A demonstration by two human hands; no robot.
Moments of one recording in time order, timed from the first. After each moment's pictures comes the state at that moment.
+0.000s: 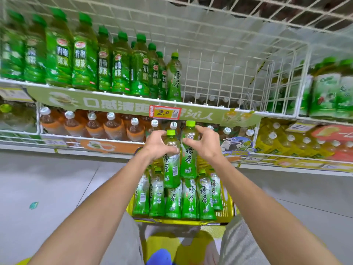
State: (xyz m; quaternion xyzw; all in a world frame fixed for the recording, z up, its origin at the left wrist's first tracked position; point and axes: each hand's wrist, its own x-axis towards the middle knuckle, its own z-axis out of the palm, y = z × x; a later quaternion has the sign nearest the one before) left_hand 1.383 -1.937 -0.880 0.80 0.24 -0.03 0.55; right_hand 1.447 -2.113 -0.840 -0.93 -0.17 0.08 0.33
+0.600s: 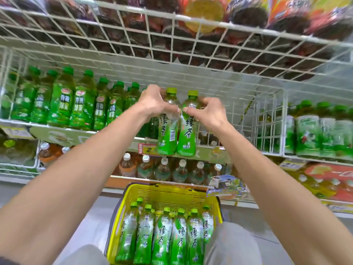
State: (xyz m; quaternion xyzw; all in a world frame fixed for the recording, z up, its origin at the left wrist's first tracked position) left_hand 1.503 -1.905 -0.673 0.86 0.20 0.15 0.46; right_hand 1.570 -2.095 -0.678 -0.89 -0.21 -0.01 0.40
